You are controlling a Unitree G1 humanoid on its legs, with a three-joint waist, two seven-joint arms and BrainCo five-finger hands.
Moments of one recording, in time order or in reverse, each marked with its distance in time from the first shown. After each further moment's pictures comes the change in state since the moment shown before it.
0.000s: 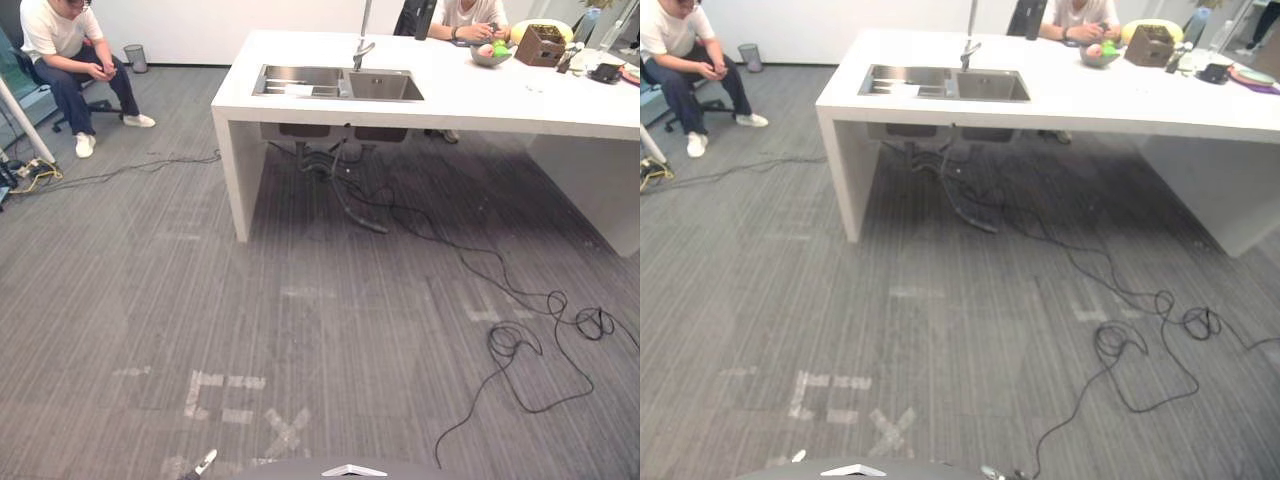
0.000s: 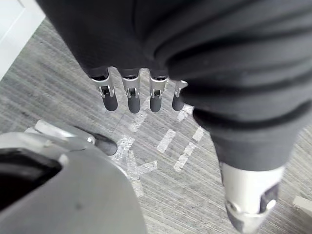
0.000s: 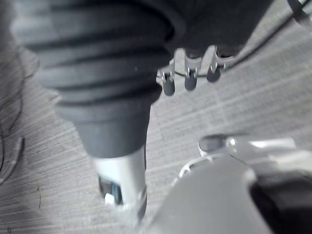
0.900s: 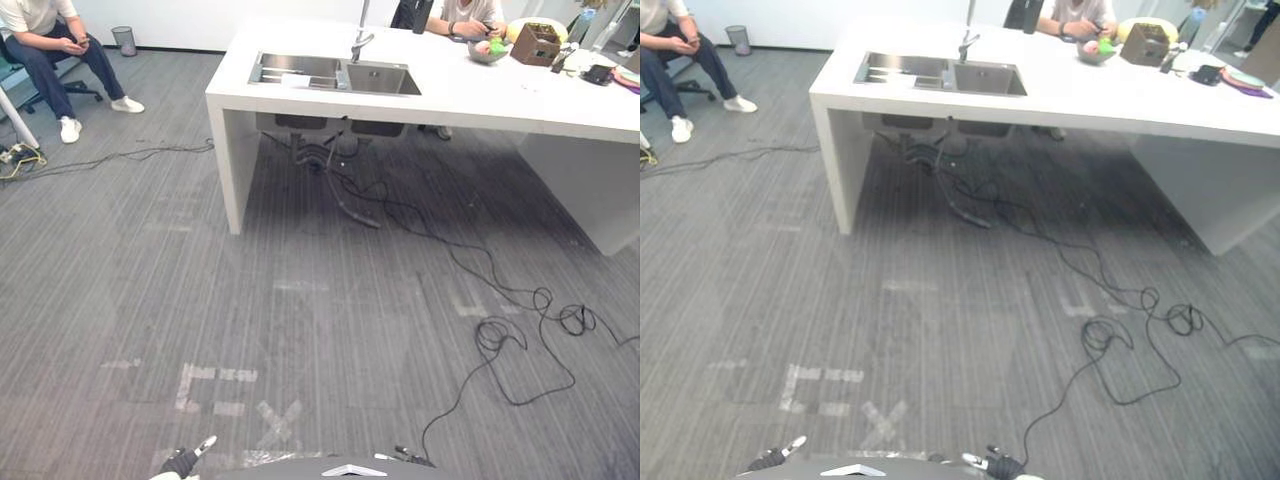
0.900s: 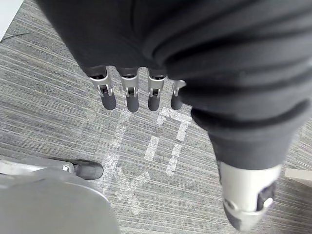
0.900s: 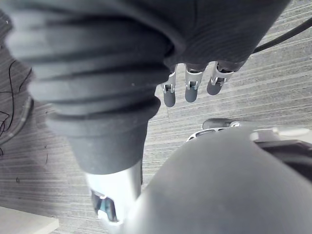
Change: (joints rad) left arm -0.021 0.003 -0.001 -0.025 0.182 -0.062 0.086; right arm -0.021 -0.006 0.057 0.002 -0.040 -0.013 0.198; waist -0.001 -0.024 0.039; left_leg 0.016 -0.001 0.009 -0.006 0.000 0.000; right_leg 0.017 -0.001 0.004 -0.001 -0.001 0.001
